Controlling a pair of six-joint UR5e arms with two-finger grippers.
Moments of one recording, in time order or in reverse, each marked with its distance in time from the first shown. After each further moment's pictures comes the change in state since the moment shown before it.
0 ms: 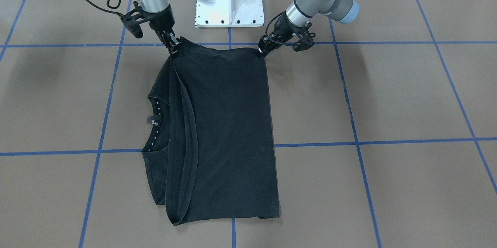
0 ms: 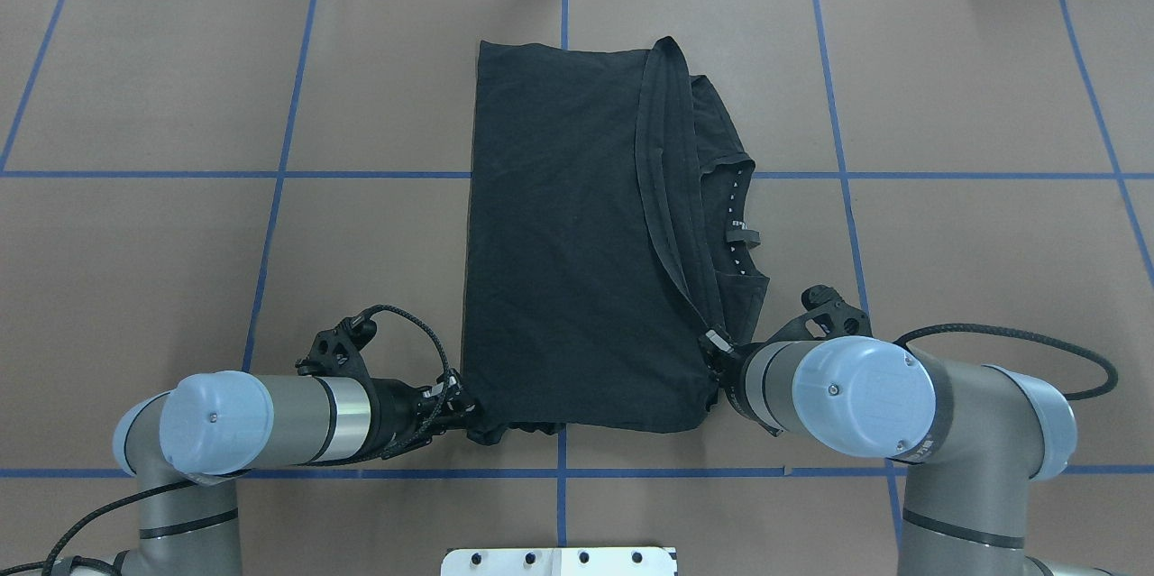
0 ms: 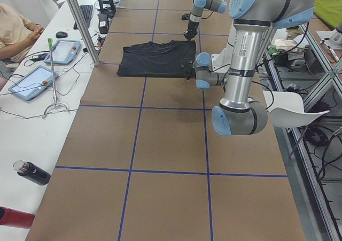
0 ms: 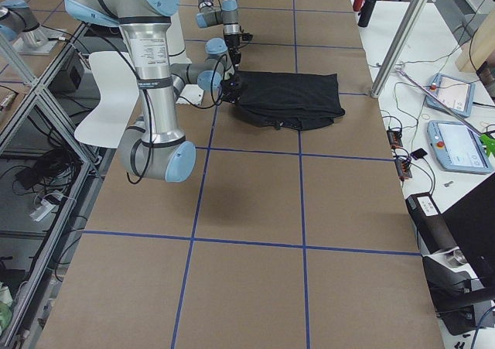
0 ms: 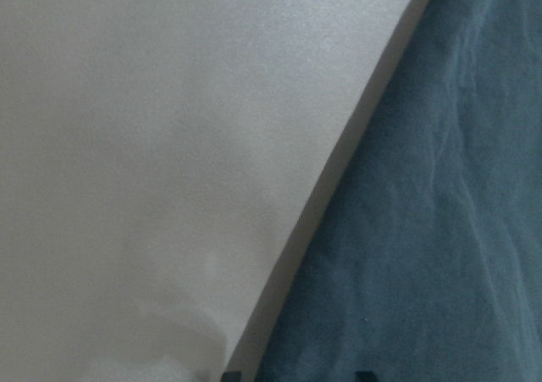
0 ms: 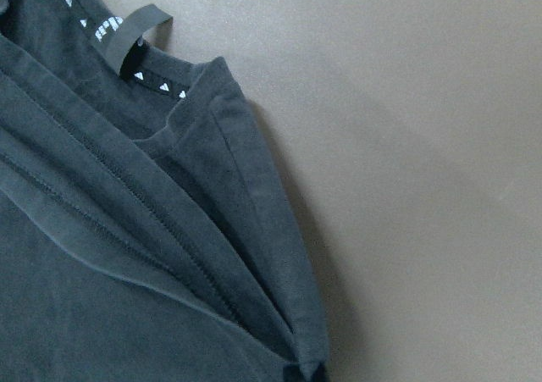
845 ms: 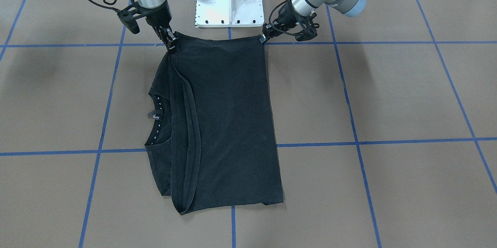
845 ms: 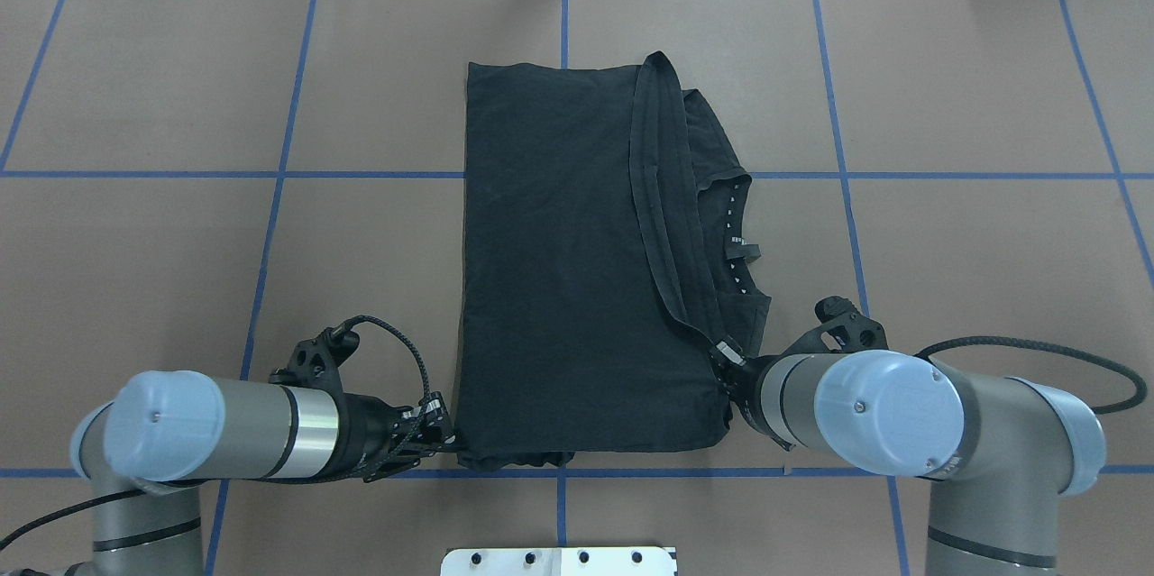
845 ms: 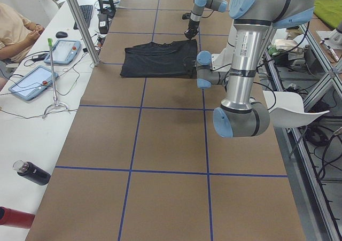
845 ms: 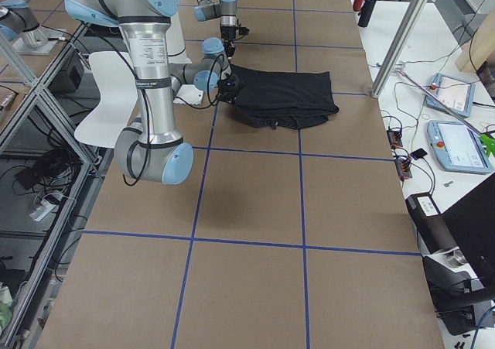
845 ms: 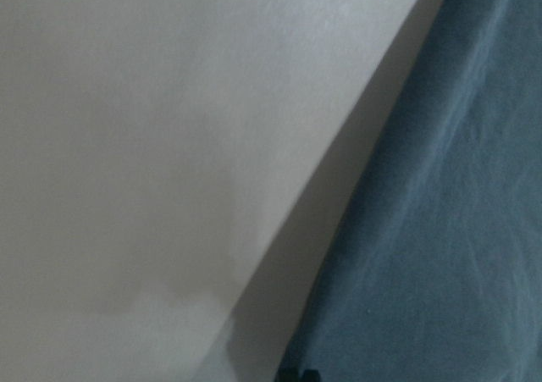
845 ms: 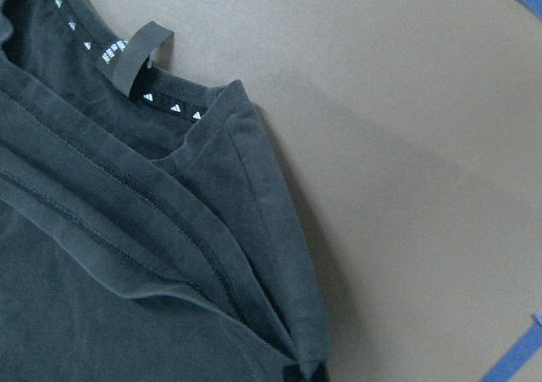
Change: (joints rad) left arm -0.003 0.075 -0.133 -0.002 -0.111 0.007; right arm -0.029 -0.050 0.068 0.001 0.008 0.013
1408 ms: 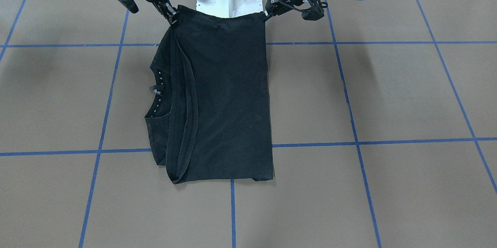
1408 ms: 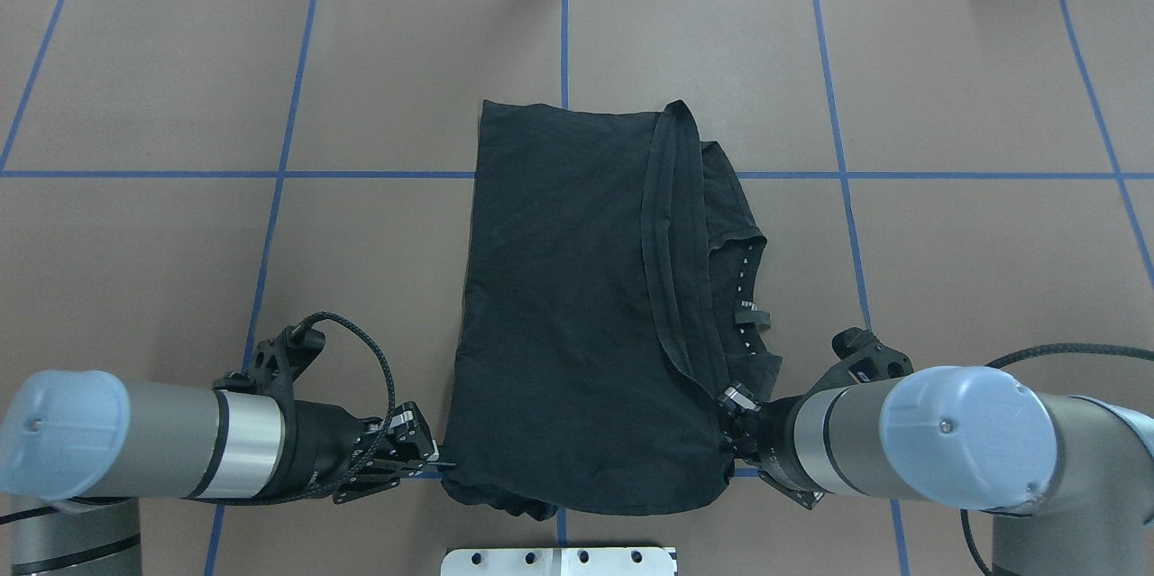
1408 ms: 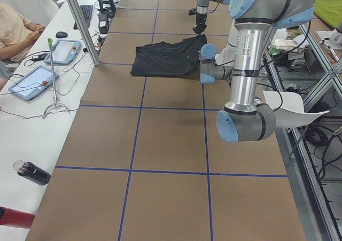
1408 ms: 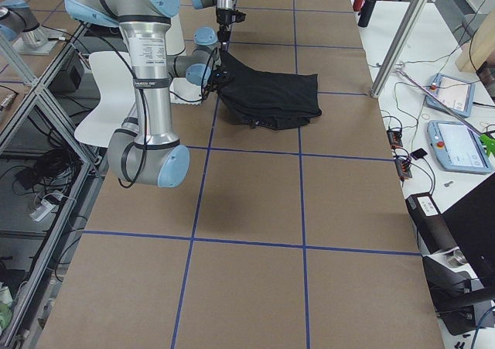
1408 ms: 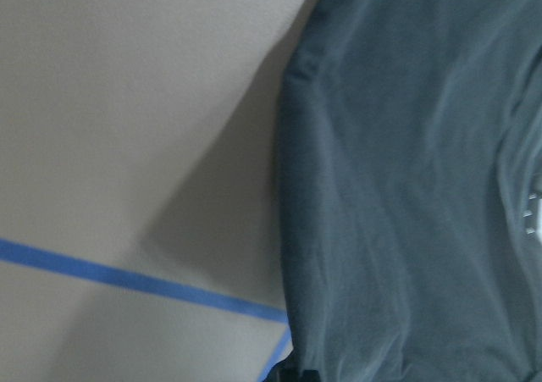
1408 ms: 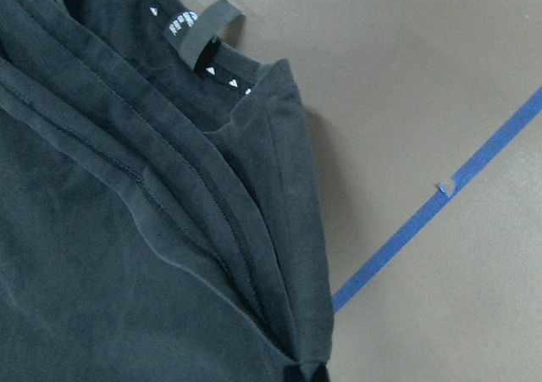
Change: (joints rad) left arm -0.025 0.059 -0.173 0.002 -0.048 -0.009; right arm -0.005 -0.040 0.130 0.000 0.147 0.001
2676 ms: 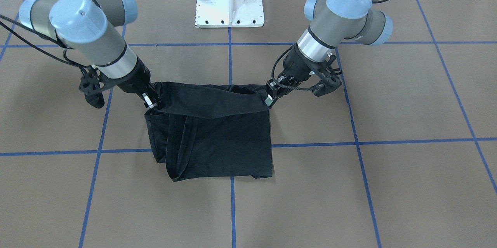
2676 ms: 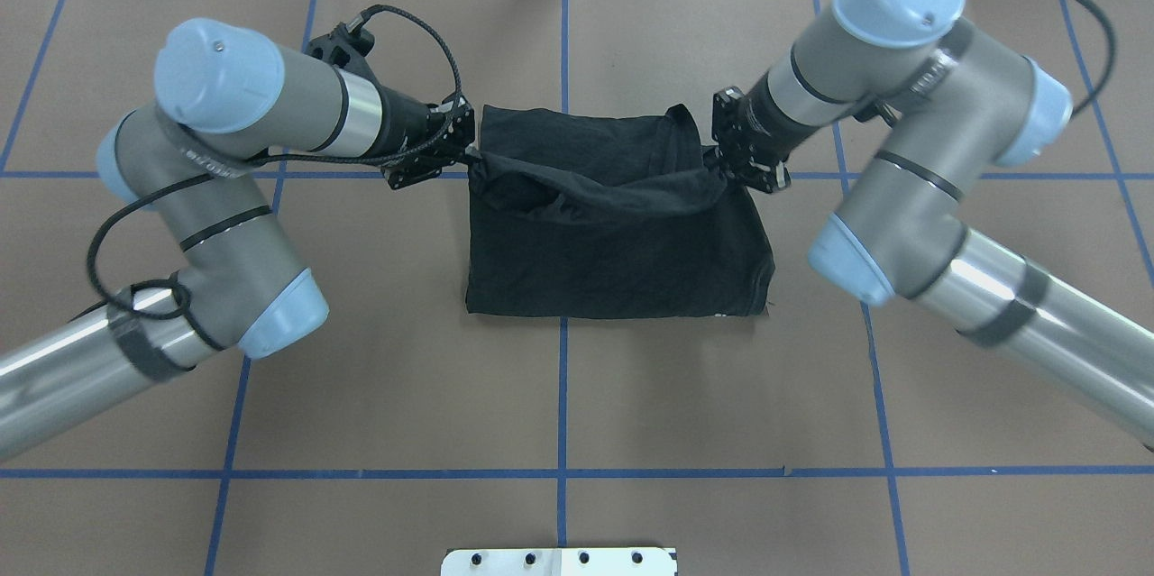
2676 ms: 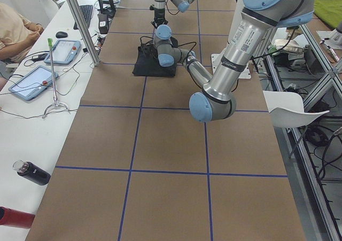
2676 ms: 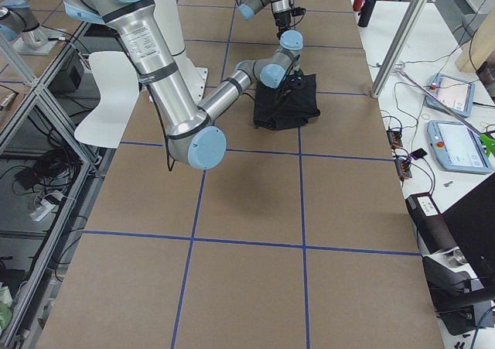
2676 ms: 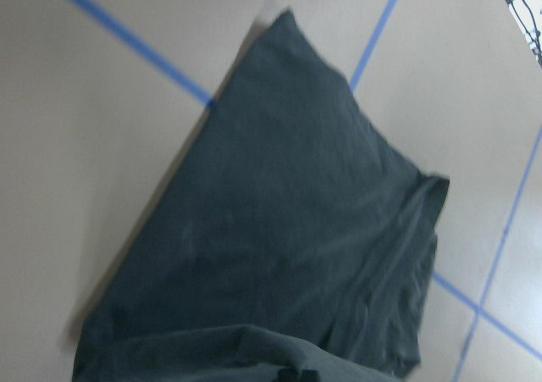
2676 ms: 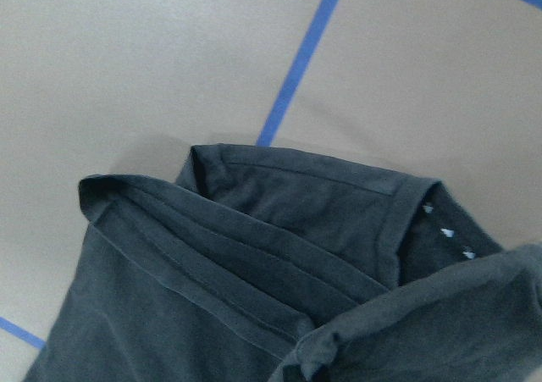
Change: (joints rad) left arm -0.436 -0.471 0.484 0.241 -0.105 0.193; right arm 0.567 0.430 -0.705 0.153 0.421 -0.122
